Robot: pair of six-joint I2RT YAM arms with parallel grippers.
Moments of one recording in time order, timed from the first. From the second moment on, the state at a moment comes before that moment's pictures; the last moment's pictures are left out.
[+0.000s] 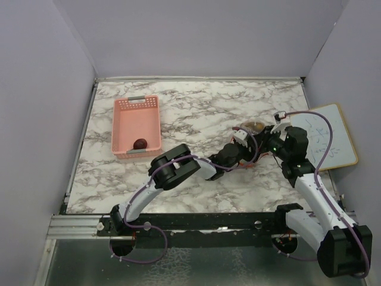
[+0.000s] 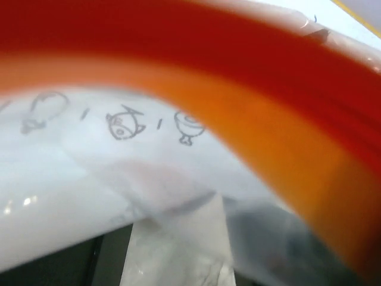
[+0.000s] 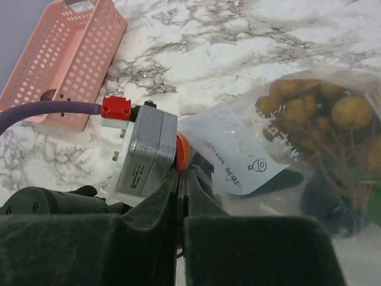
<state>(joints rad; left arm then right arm) -1.06 2.36 1.32 1.00 -0.13 -0.43 0.12 0.90 0.52 0.09 -0.46 0.33</state>
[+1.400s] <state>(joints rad) -0.86 2.12 0.74 1.19 0.01 -0.45 0.15 0.96 0.66 0.06 -0.47 0.35</state>
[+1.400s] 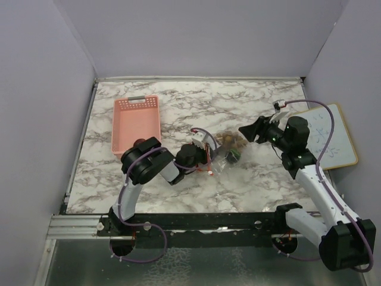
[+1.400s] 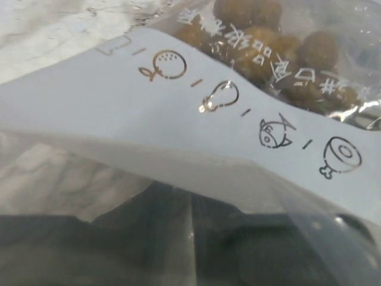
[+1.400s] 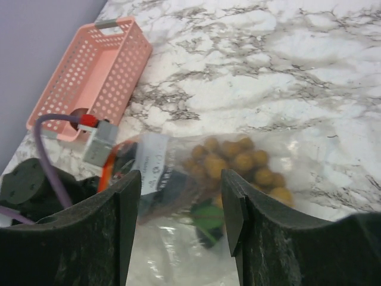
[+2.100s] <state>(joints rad) -0.81 1.93 0.61 1.10 0.13 -0.32 0.15 1.27 0.55 0.11 -0.42 0.40</state>
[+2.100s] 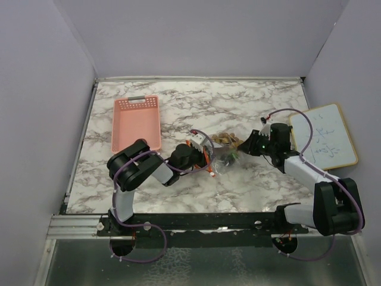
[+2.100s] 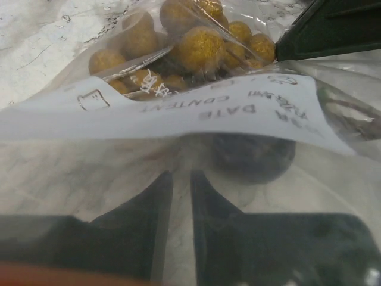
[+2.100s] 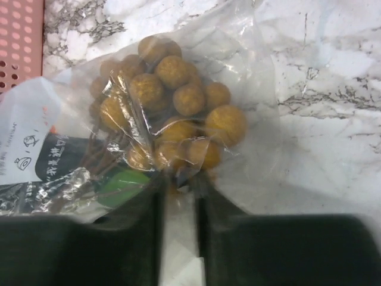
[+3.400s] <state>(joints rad) -0.90 2.06 0.53 1.46 0.18 -0.51 0.15 1.07 0.52 0.10 -0.28 0.39</state>
